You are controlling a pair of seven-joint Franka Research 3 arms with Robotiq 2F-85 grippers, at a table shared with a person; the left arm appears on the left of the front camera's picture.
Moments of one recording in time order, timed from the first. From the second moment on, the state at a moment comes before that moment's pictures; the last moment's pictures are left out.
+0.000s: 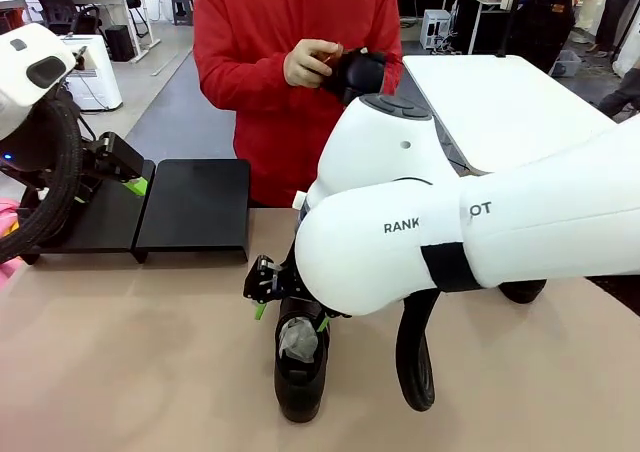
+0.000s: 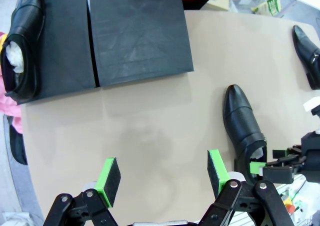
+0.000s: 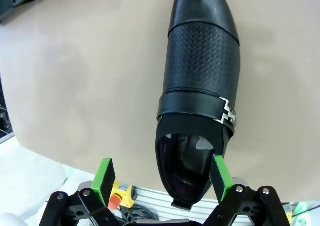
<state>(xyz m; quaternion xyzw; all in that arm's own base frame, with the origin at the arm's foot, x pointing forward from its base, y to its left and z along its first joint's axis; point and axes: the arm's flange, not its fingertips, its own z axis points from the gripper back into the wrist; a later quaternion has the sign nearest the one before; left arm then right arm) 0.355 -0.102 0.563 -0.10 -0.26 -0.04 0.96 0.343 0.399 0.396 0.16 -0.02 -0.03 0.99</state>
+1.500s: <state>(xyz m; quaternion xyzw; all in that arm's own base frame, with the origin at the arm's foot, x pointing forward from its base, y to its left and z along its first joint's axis) 0.297 -0.217 0.516 -0.12 -0.13 -0.02 0.98 0.342 0.236 0.437 0.06 -0.05 -0.14 0.99</state>
